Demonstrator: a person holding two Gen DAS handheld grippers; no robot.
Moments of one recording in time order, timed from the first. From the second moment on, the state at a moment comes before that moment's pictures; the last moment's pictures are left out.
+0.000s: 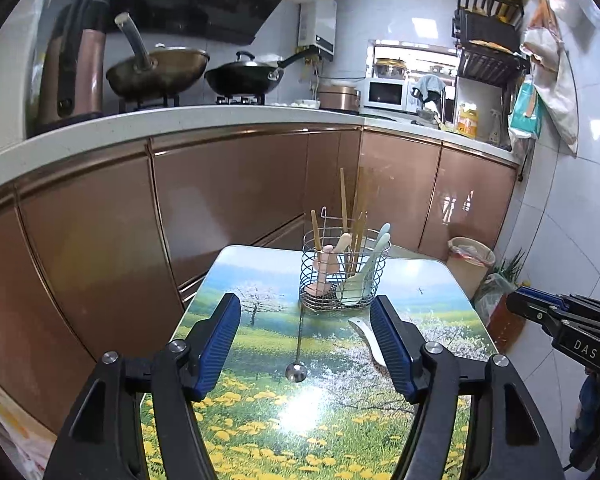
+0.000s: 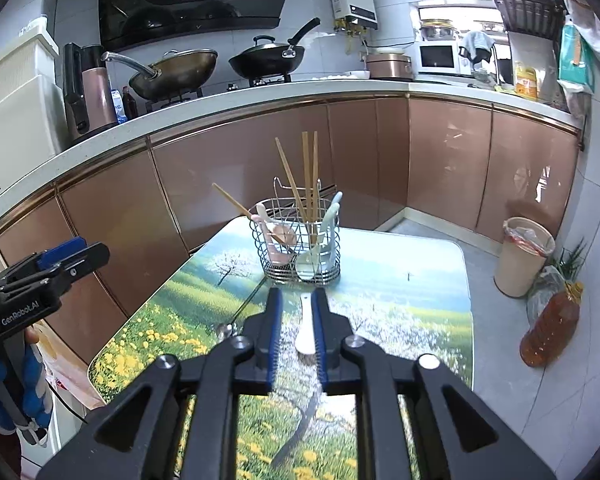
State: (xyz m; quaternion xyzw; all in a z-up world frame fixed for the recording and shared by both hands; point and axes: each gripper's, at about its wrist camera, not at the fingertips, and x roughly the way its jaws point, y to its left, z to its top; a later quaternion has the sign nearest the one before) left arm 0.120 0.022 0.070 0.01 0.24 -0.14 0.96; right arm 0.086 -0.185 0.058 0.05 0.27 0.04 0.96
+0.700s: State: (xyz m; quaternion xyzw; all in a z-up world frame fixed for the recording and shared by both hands) left arm 0.074 0.018 0.053 0.02 0.23 -0.13 0.96; right arm 0.033 -0.188 0.037 0.06 0.28 0.03 0.96
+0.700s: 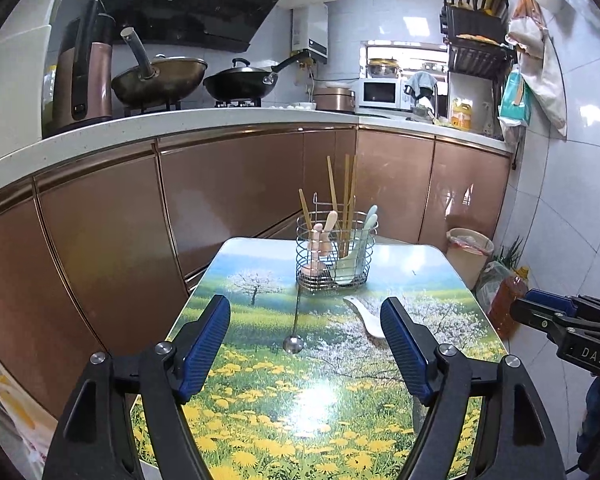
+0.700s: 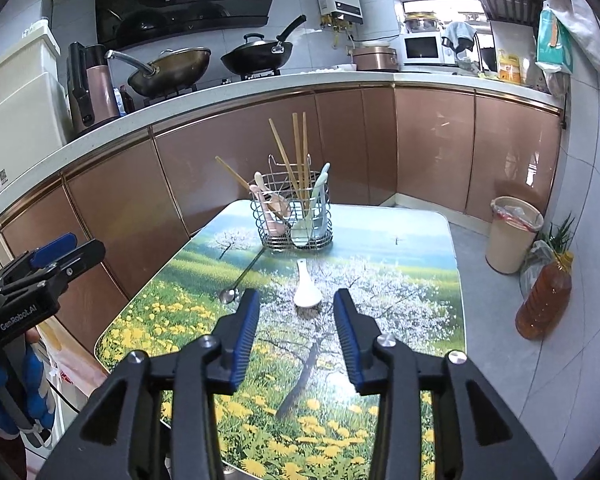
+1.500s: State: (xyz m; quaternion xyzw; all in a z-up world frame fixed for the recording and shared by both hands) left arm 0.298 -0.004 -0.083 0.02 0.47 -0.23 0.85; right arm 0.247 -0.201 -0.066 0.06 0.45 0.10 0.89
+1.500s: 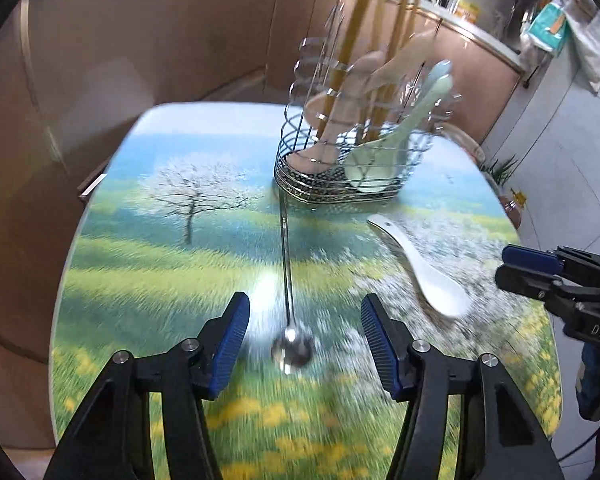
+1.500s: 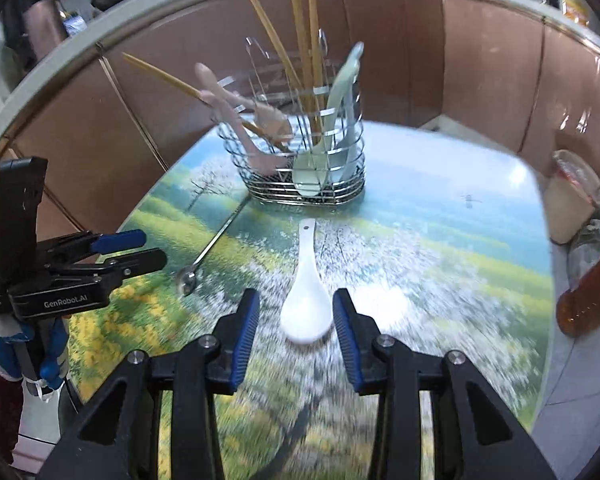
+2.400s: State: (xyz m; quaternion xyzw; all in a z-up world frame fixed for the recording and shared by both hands) left arm 0.326 -0.035 -0.120 0.11 0.52 -0.22 0.82; right arm 0.339 -0.165 -0.129 0.01 0.52 0.13 0.84
